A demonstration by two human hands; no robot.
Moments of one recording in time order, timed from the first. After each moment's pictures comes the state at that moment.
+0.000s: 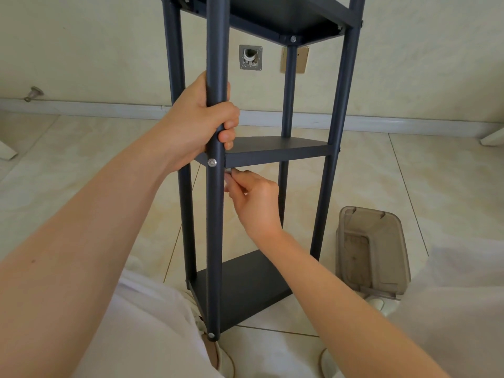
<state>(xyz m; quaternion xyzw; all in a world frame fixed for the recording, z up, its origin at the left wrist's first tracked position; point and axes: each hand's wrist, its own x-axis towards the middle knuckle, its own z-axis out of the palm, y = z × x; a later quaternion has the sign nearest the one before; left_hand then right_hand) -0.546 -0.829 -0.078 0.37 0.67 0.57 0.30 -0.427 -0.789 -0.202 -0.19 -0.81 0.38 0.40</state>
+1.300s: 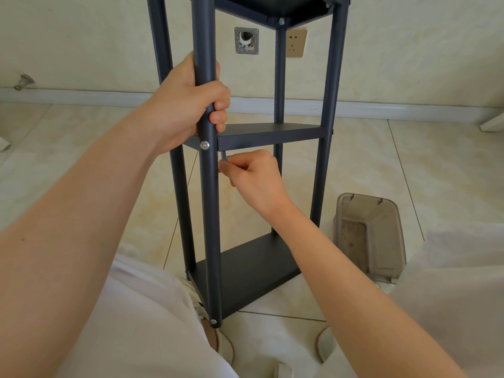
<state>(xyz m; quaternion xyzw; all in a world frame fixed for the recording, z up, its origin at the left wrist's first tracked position) -0.550 -0.831 -0.076 0.36 0.67 0.57 0.32 -0.418 -0.774 -0.170 -0.22 -0.75 0.59 0.20</state>
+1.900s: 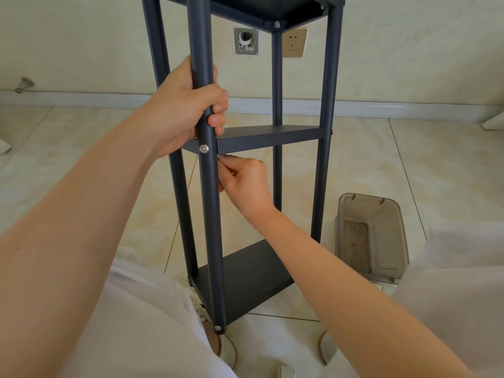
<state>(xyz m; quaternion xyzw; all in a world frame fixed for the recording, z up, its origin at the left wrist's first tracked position) -0.549 -0.834 -0.076 0.34 0.66 0.58 0.33 -0.438 -0.785 -0.197 -0.18 -0.78 0.52 0.31</state>
